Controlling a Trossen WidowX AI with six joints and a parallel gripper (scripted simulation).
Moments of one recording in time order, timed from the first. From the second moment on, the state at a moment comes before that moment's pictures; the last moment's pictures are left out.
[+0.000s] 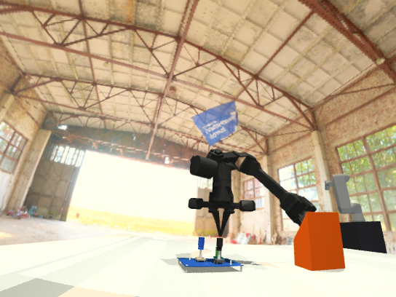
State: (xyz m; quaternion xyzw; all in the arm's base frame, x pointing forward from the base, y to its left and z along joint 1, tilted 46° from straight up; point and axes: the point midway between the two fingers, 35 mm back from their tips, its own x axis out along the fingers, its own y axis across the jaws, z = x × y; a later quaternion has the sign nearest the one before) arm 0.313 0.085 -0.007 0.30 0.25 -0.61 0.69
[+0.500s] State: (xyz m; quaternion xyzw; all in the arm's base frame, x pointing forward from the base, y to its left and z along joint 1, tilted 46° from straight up) arm 0.313 0.083 -0.009 0.30 0.25 -0.61 0.69
